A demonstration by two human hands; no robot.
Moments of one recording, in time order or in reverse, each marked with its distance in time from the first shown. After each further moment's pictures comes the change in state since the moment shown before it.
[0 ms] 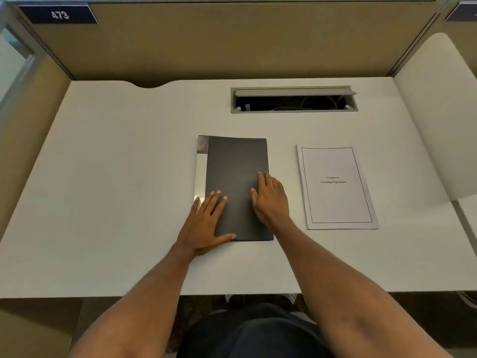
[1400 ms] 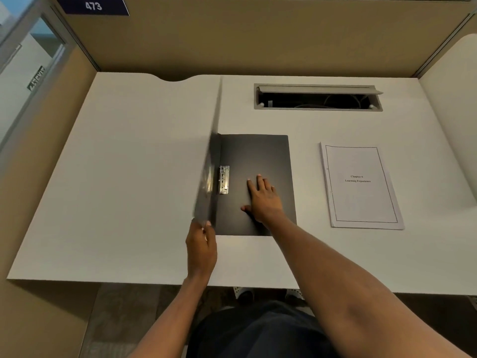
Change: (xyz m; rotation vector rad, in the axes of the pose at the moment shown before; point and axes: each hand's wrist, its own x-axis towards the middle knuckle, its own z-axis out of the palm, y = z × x) left_hand -0.085 0.006 0.009 -0.887 0.636 -0.518; right_hand 0.005 -0.071 0.037 -0.183 -0.286 -0.112
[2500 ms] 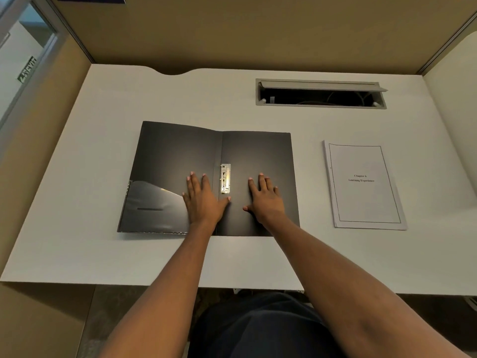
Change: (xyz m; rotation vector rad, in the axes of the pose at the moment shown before) left_hand 0.117 0.016 0.029 0.756 -0.276 -0.155; right_hand 0.003 -0.007 0.004 -0.031 -0.008 0.047
